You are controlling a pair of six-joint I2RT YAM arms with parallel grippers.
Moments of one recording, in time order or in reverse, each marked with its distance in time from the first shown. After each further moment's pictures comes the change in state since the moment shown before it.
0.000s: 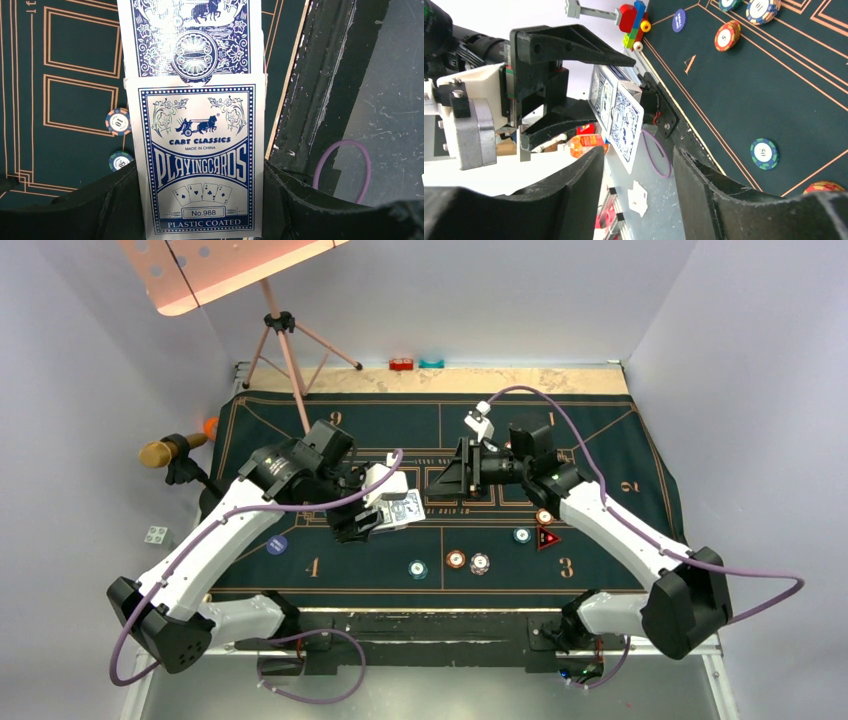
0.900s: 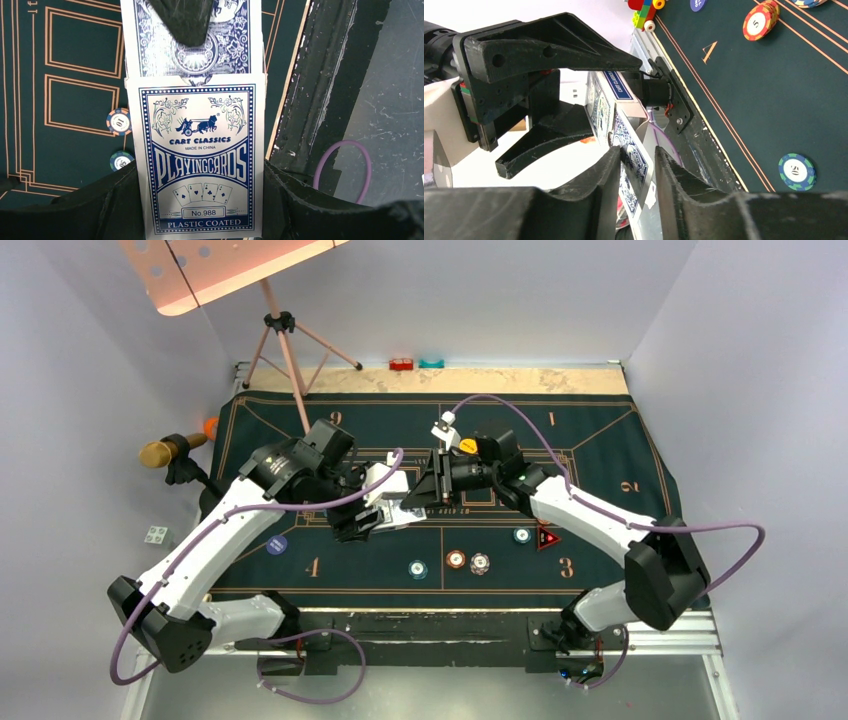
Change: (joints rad) left arm 0.000 0.003 0.003 -0.001 0.000 -0.001; right arm 0.139 0.167 0.030 0.136 0.003 0.063
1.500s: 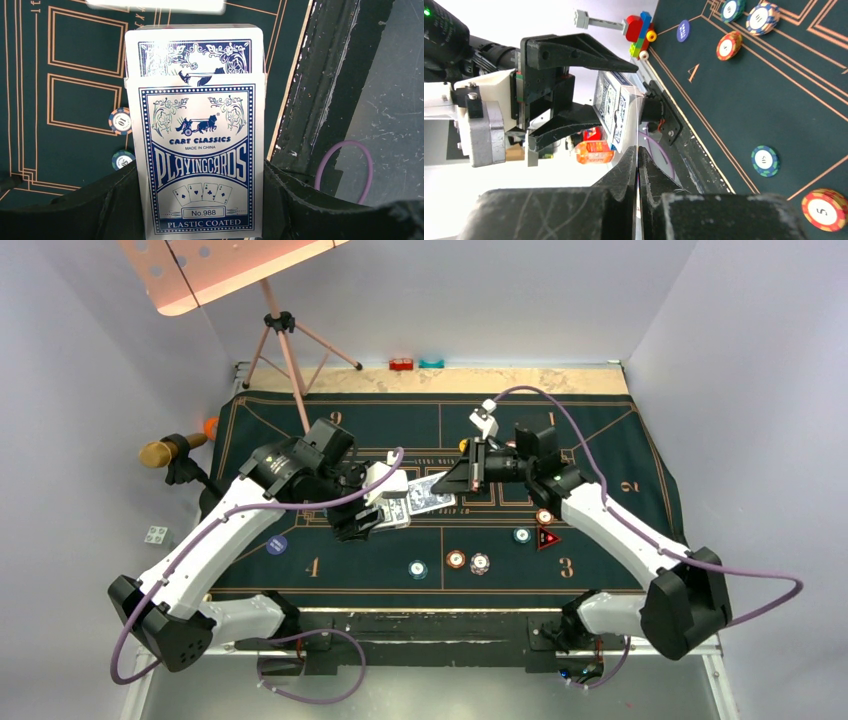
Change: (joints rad) left arm 0.000 0.006 0.008 0.000 -0.008 0.000; right arm -0.154 -0.158 -0.063 -0.050 -0.021 -0.018
